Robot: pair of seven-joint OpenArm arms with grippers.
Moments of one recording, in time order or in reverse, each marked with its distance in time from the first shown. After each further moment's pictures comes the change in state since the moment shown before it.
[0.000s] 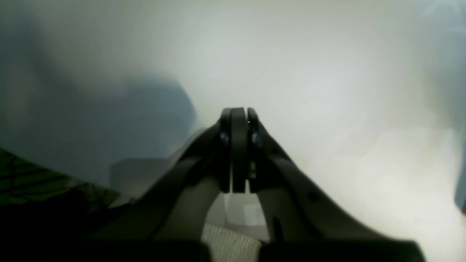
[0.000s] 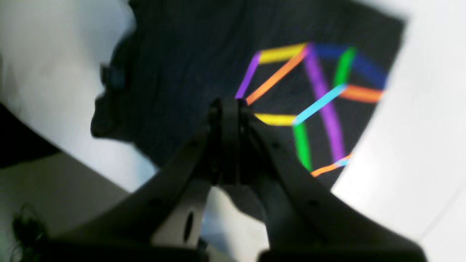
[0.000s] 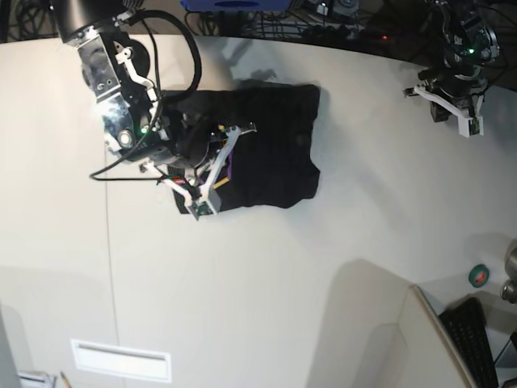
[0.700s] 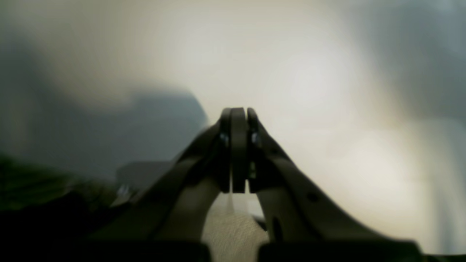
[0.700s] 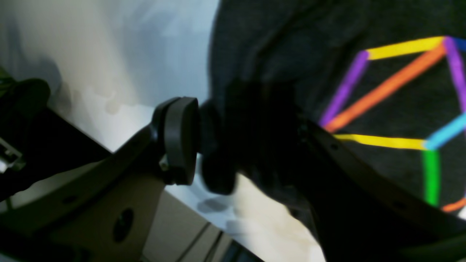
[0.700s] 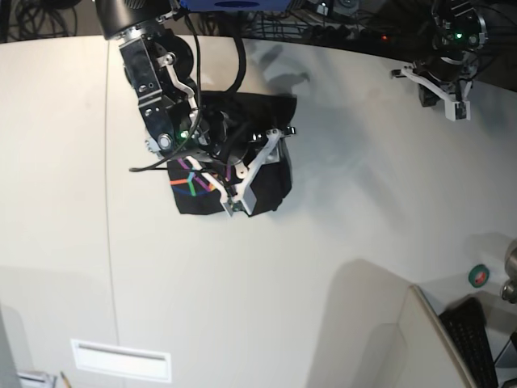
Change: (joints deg) left arm 4.6 0.0 3.4 0.0 0.4 0.4 -3.7; right arm 0.4 -10.4 1.9 -7.7 -0.1 0.0 2.1
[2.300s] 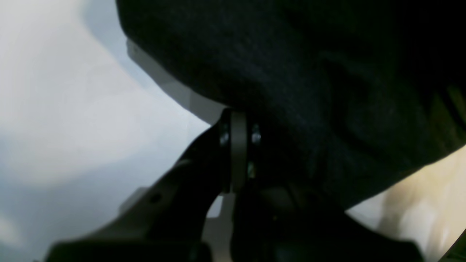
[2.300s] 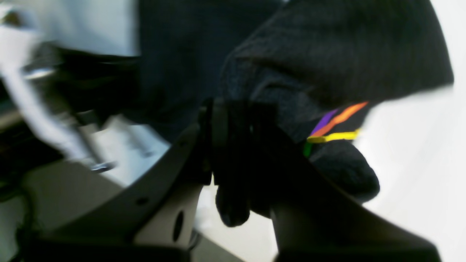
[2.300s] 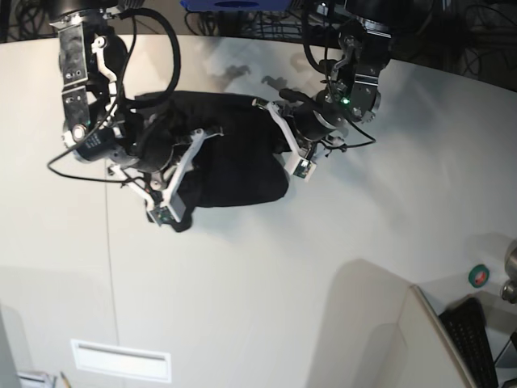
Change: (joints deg) left arm -17.9 0.4 42.3 -14.9 0.3 0.1 -1.0; right arm -4.0 8.3 11.4 14.7 0.2 10.3 -6.9
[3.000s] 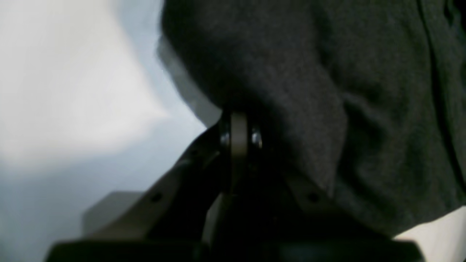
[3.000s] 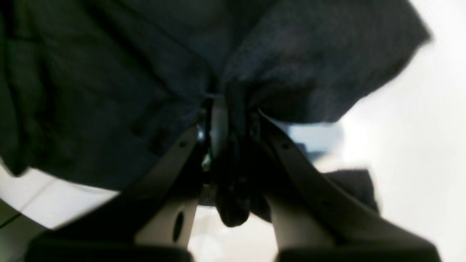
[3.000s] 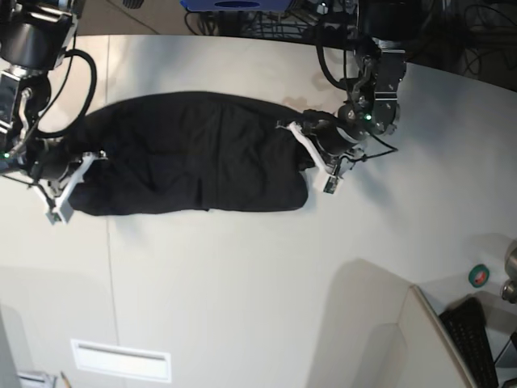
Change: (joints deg) left arm -3.8 -0.2 -6.4 -6.2 -1.3 -2.1 -2.6; right arm 8.7 7.0 29.5 -26.1 -0.9 22.0 4.8
